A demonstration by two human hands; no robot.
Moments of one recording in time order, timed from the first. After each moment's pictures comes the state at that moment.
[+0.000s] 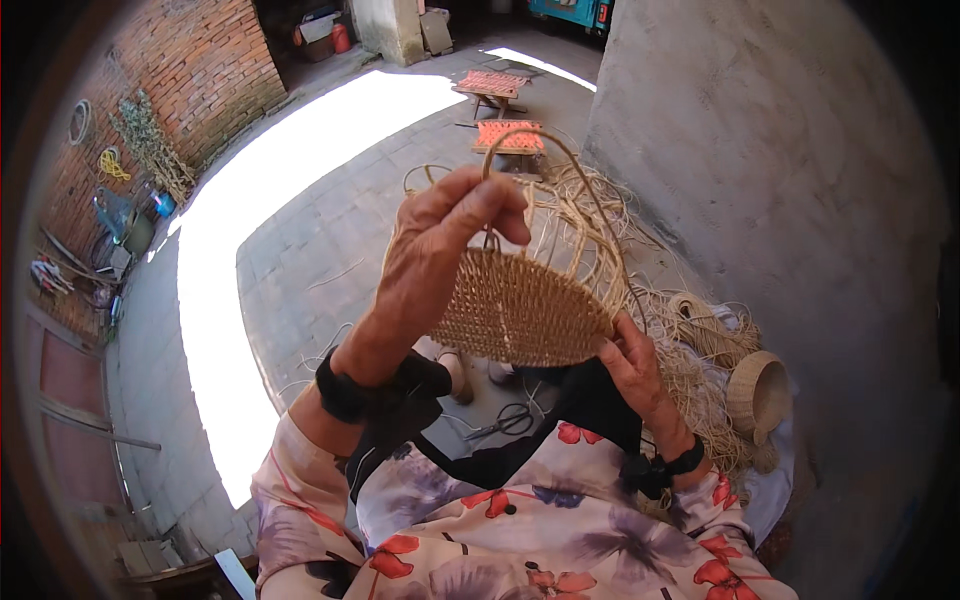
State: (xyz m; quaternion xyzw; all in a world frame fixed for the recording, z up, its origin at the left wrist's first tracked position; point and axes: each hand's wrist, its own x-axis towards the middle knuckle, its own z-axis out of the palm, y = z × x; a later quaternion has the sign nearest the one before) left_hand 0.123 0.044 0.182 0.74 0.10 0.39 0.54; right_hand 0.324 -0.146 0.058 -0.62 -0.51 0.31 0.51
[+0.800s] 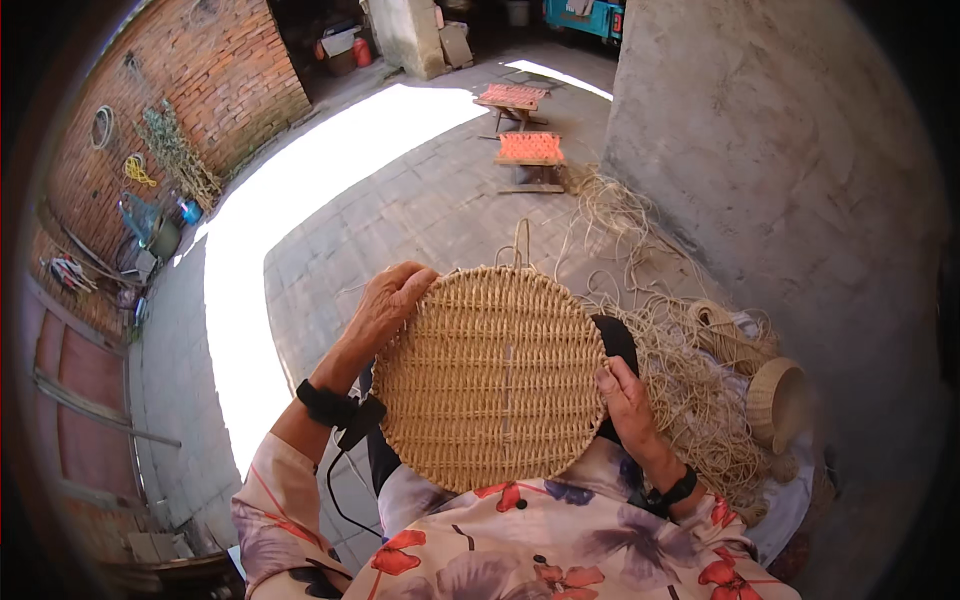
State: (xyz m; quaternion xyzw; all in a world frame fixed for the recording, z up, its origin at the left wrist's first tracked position) left_hand 0.042 0.086 0.111 0.78 0.38 0.21 0.44; right_hand 0.295 -0.173 0.008 -0.63 -0.47 0.30 0.54
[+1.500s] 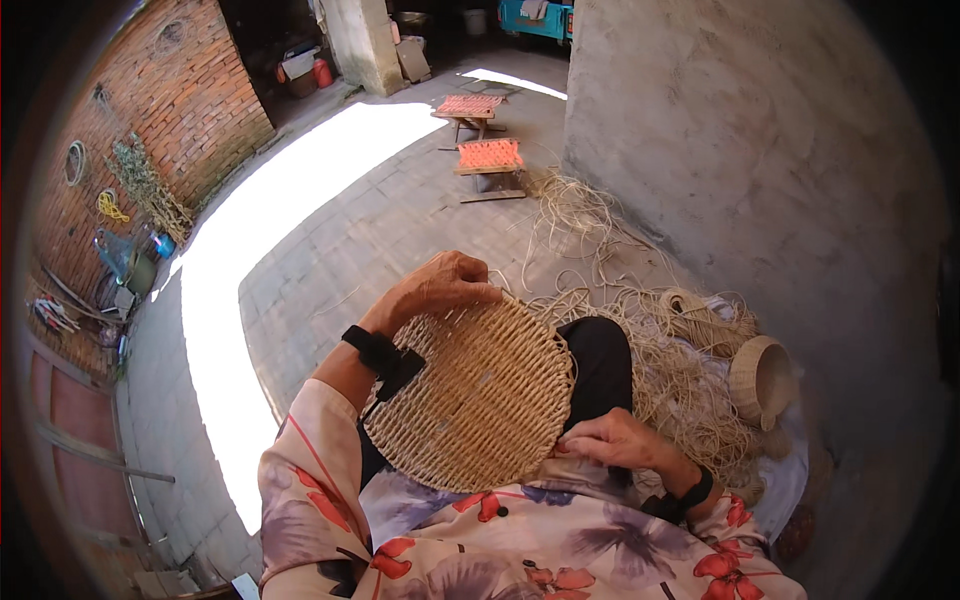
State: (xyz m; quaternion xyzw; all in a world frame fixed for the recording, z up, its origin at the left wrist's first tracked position) left_hand 0.153 0.098 0.111 0.87 0.22 0.01 0.43; right_hand 0.316 -0.223 0.051 -0.60 -0.57 0.51 0.22
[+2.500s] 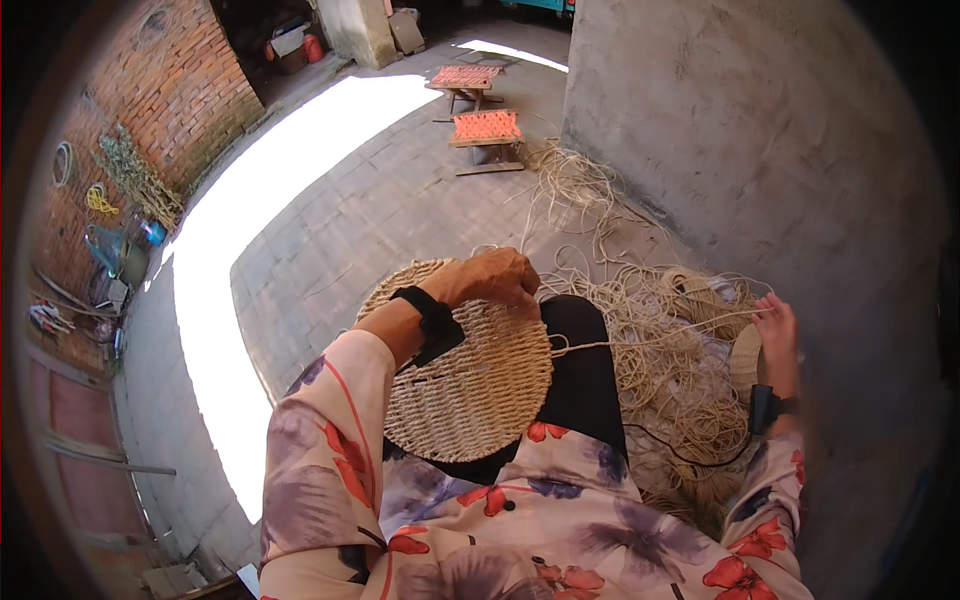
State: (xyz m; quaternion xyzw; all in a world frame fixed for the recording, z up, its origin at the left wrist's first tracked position) left_hand 0.219 0.087 0.047 0.94 0.05 -0.10 0.31; right_hand 0.604 -0.331 -0.006 -0.59 -0.07 0.20 0.78
